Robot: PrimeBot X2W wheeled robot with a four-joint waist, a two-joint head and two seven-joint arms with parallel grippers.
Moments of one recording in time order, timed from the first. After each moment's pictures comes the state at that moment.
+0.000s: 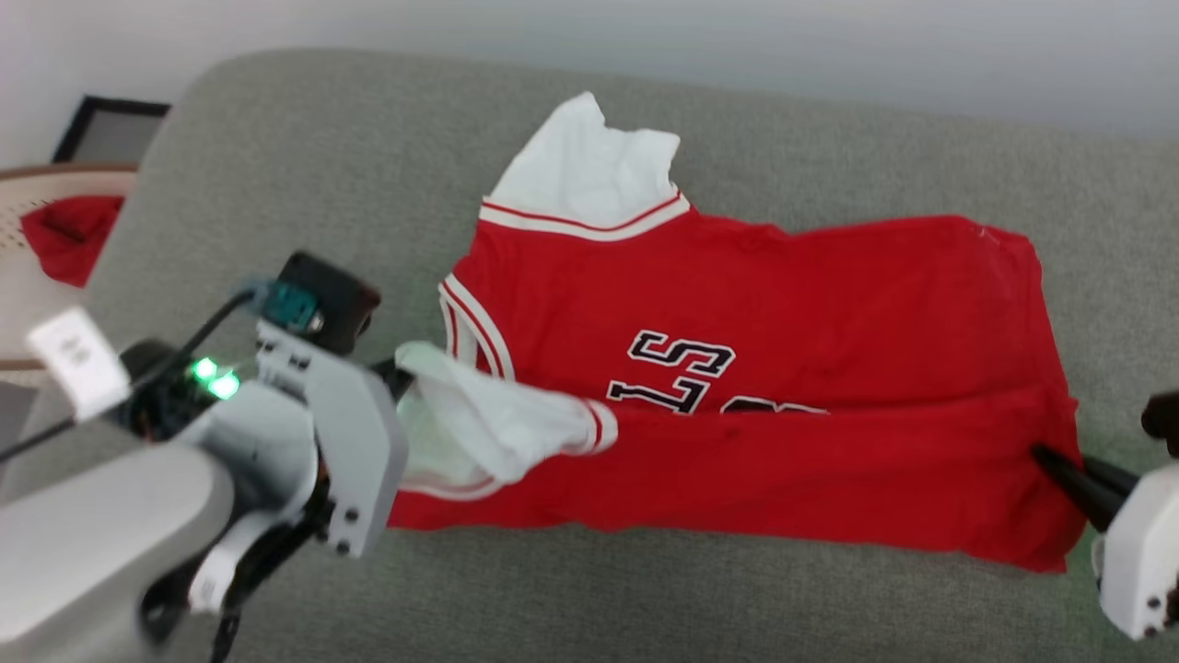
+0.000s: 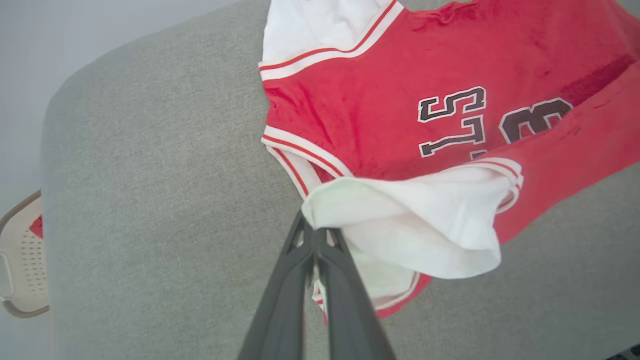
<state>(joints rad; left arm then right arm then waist) -0.96 1.01 -1.19 -0.31 -1.11 0.45 0.44 -0.12 -0.66 0.18 -0.12 0.65 0.13 0.54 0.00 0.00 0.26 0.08</state>
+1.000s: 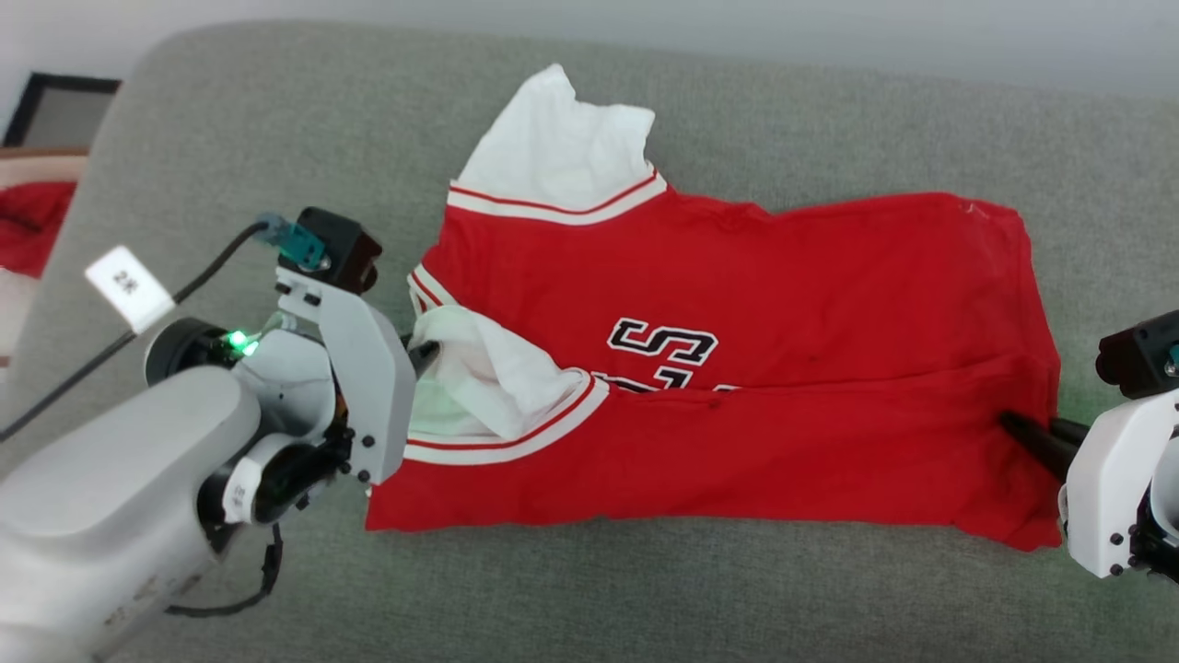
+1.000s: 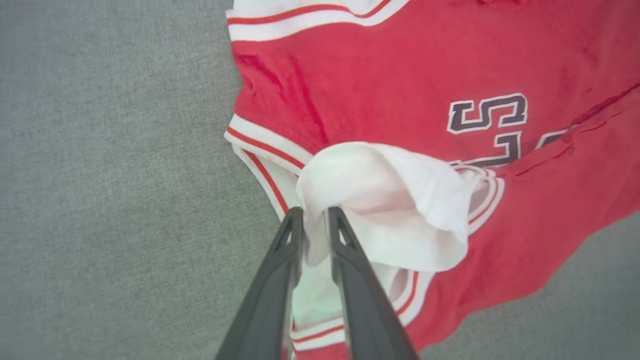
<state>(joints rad) -0.99 0.81 -1.16 0.08 -1.23 0.24 0.42 -0.33 -0.64 0.31 0.05 0.68 0.13 0.60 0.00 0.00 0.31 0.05</state>
